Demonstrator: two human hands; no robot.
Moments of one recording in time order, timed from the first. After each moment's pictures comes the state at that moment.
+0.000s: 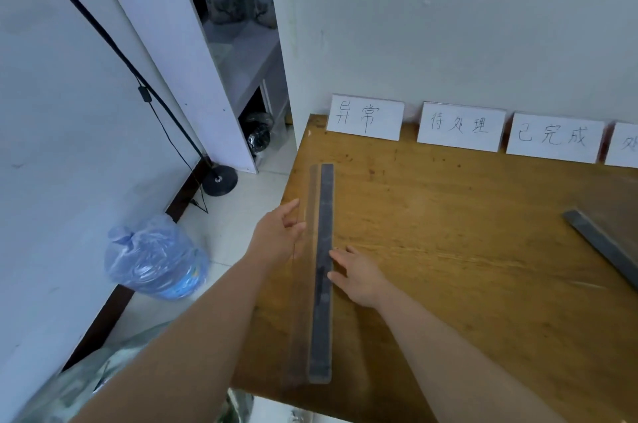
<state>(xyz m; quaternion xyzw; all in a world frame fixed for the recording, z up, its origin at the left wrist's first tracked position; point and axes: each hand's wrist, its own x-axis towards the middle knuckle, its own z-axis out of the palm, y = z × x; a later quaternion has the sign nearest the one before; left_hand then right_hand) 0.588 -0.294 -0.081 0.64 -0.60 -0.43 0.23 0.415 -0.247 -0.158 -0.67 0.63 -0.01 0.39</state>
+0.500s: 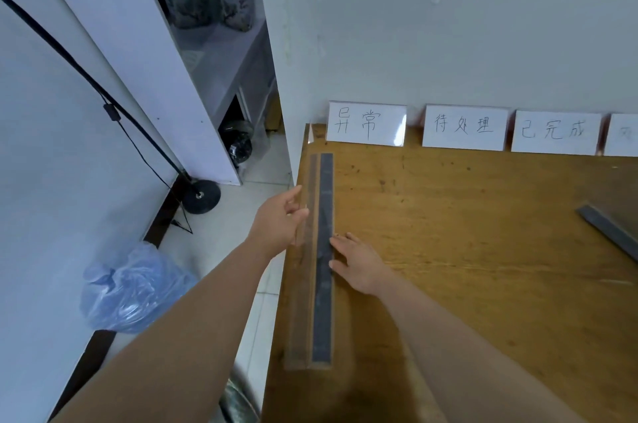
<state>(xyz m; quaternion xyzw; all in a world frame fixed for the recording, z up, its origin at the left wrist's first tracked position) 0.616 -0.385 -0.079 0.58 -0.64 -0.46 0.21 0.447 -0.320 -0.165 -0.66 0.66 -0.01 0.35</state>
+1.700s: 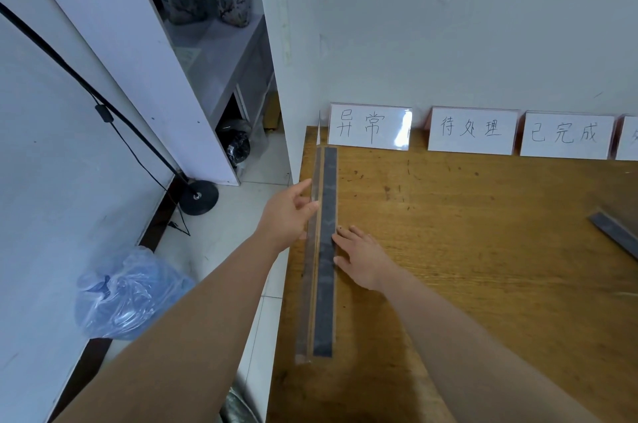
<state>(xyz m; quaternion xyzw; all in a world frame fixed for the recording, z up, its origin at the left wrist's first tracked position) 0.598 -0.414 -0.077 0.56 -0.64 -0.49 0.21 0.440 -0.350 -0.168 -0.68 0.67 0.01 0.29</state>
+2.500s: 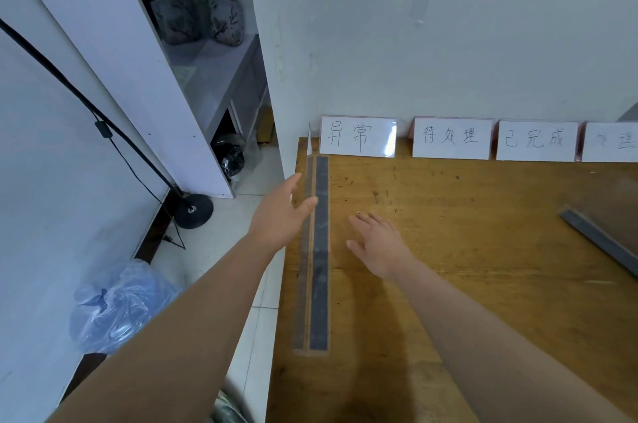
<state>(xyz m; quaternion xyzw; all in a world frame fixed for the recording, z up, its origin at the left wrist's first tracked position) 0.600 -0.403 -0.051 0.57 -0.72 -0.35 0.17 0.415 -0.334 -0.126 -0.65 0.73 -0.05 0.20</state>
